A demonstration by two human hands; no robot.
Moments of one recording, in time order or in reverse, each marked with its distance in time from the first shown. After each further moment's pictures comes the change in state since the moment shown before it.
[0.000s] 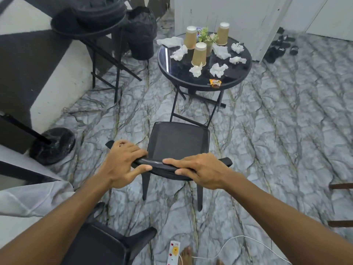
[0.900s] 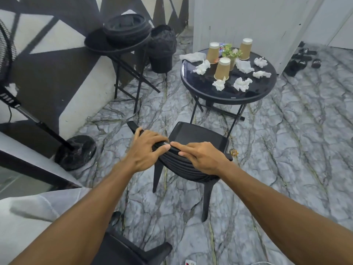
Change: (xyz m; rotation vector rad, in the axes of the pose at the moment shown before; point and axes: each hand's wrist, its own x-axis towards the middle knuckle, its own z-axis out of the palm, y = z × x) left_hand 0.043 -0.047 -0.028 -0.189 0.044 -0.261; right_hand 0.115 0.009 0.018 -0.108 0.222 -0.078
